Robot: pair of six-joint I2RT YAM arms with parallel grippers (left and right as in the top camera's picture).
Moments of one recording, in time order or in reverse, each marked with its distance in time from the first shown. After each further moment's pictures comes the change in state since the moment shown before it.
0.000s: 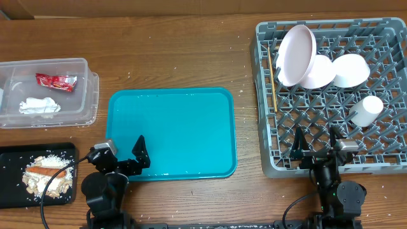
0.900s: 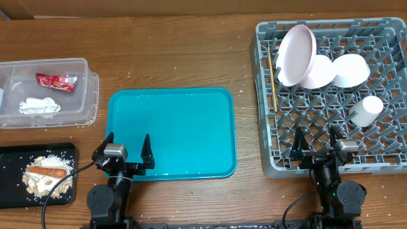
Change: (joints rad) left arm -0.168 -0.256 0.000 -0.016 -0.135 0.185; right arm 0.000 0.000 0.000 0.000 0.000 0.000
